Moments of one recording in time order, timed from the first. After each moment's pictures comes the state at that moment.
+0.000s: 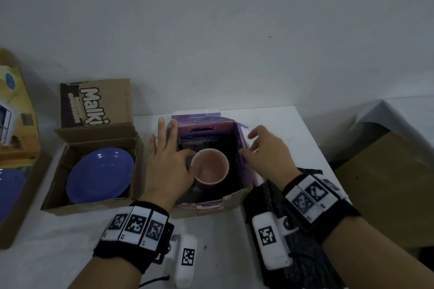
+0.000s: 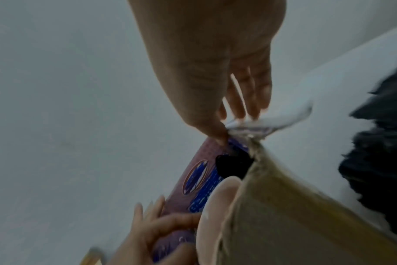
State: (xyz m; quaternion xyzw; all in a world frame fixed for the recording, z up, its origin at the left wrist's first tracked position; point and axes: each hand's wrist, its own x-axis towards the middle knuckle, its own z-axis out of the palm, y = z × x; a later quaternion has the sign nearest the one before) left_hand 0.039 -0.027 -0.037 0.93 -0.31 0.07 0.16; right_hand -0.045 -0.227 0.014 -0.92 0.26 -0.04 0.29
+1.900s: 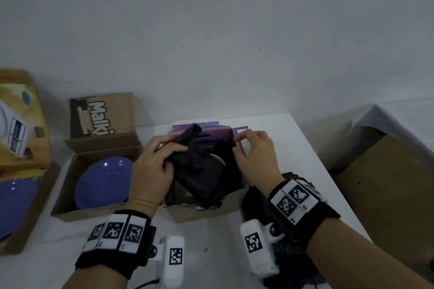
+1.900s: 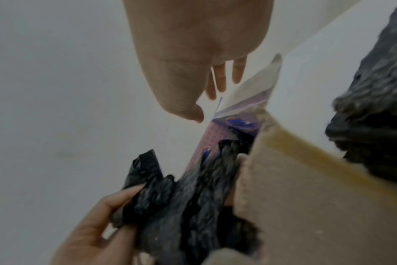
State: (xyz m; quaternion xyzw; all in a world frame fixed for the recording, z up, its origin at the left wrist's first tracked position) left_hand 0.033 -0.001 -0.013 0.82 -0.33 0.18 0.43; right_hand -0.049 -0.207 0.009 -0.90 0.23 -0.18 0.33
